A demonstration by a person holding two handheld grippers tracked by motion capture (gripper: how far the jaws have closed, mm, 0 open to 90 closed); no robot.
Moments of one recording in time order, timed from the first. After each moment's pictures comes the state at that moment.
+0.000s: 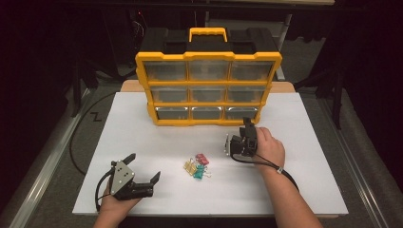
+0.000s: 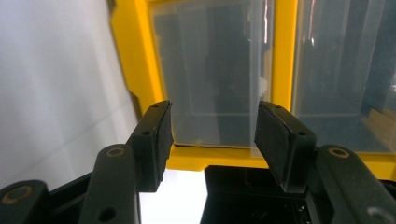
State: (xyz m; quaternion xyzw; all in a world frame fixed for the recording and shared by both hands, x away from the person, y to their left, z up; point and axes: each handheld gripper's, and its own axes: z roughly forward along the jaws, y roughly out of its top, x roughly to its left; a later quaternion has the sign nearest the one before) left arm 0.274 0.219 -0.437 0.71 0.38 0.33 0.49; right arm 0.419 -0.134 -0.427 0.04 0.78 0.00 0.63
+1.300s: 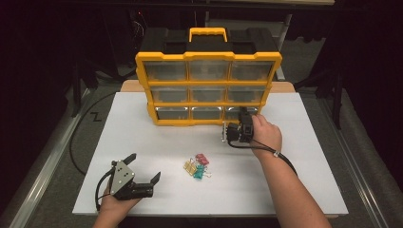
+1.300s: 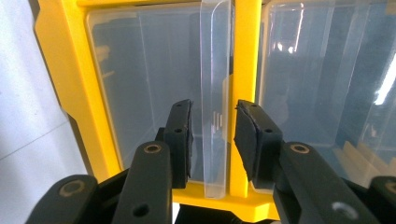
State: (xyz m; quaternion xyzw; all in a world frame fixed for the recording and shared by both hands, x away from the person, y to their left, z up) left arm 0.274 0.220 -0.437 0.71 0.37 0.33 0.50; right arm 0.452 -0.122 -0.407 0.02 0.77 -0.02 0.64
